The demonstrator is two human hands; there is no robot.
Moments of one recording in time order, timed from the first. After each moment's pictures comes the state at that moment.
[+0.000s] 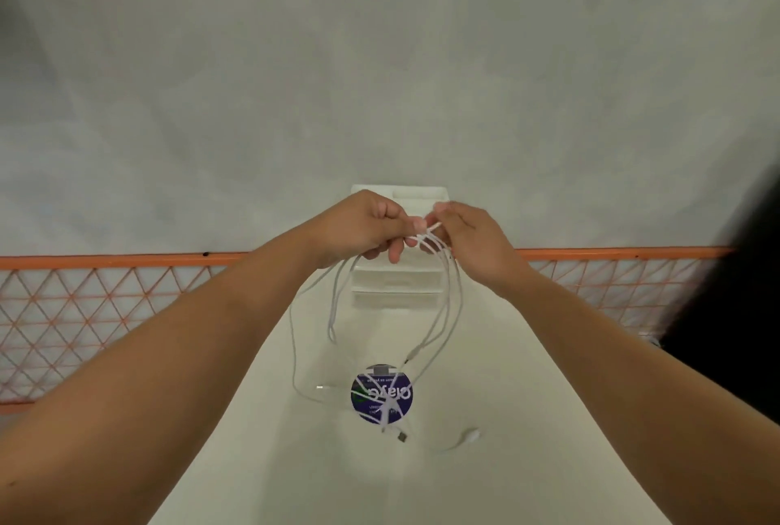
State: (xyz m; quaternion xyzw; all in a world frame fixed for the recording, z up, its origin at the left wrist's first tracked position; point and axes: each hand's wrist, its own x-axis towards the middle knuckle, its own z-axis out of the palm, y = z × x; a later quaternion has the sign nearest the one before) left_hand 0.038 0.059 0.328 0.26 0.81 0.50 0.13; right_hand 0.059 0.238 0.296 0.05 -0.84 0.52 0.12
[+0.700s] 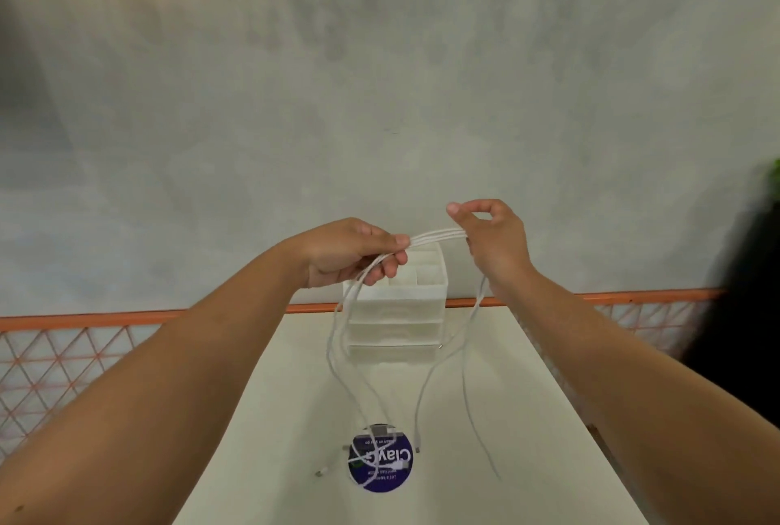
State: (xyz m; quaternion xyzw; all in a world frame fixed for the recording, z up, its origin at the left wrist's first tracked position) left_hand 0.015 0.051 0.370 0.23 0.77 0.55 0.23; right_hand 0.038 0.253 0.352 -0.08 -0.74 0.62 0.25
